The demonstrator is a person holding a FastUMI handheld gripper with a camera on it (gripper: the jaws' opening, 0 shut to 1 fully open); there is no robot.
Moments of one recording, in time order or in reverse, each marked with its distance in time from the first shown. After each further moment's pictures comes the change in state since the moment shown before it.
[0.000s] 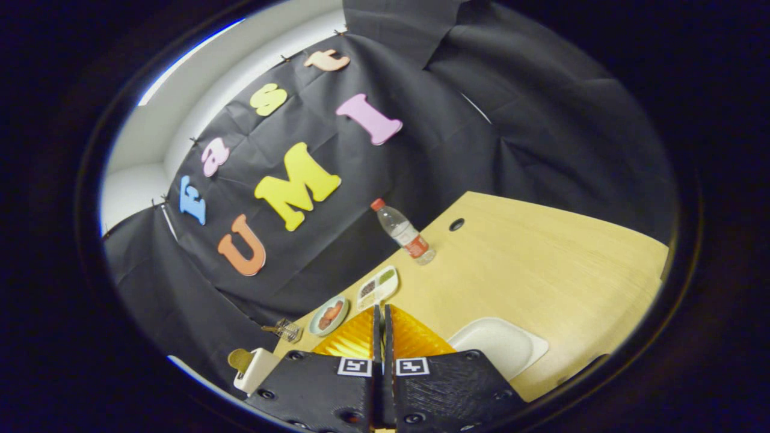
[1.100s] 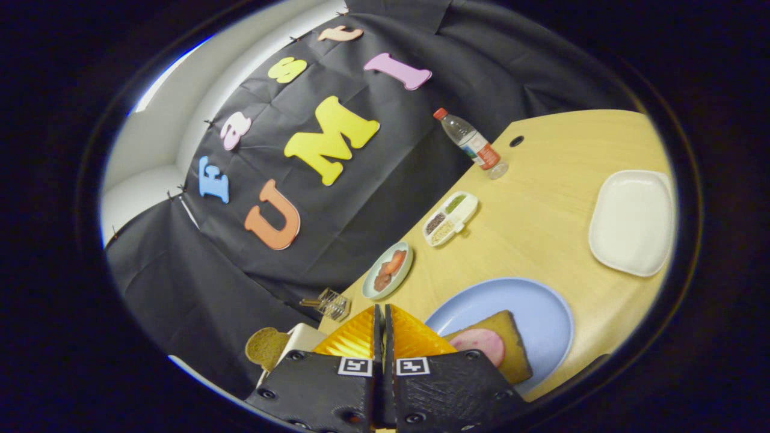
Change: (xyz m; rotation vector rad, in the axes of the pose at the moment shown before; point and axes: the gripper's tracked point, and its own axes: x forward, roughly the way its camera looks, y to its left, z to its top) arm 0.087 0.104 -0.167 0.113 0.084 0.070
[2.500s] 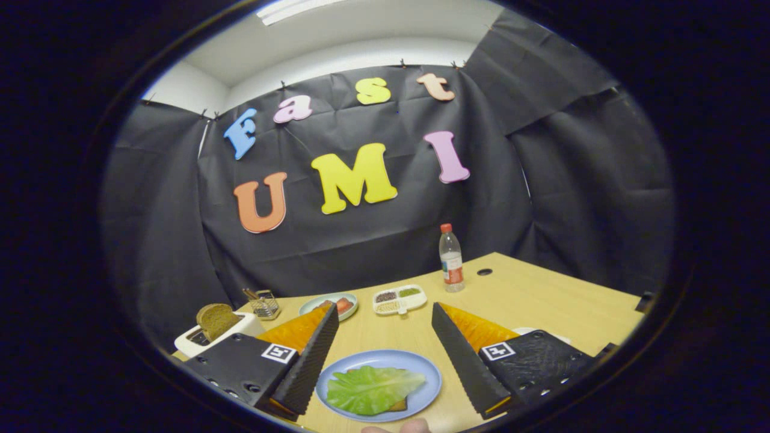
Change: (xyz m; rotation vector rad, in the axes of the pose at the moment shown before) arm -0.098 0.046 0.074 -0.630 -0.316 -0.201
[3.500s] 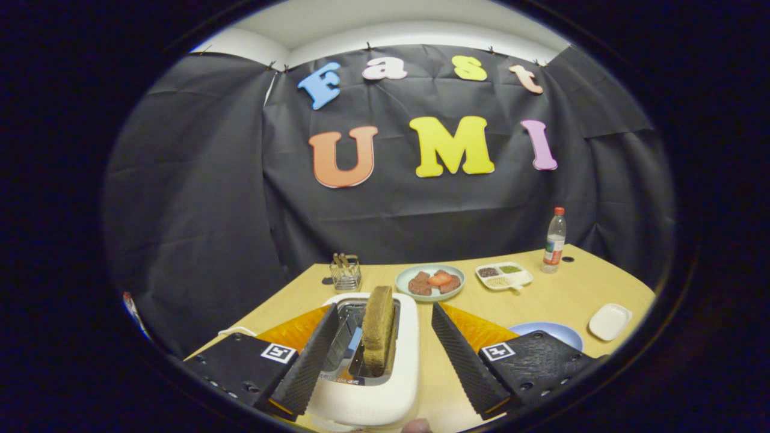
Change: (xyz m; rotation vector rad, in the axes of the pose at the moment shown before) arm 0.023 0.259 -0.100 -0.127 0.211 0.176
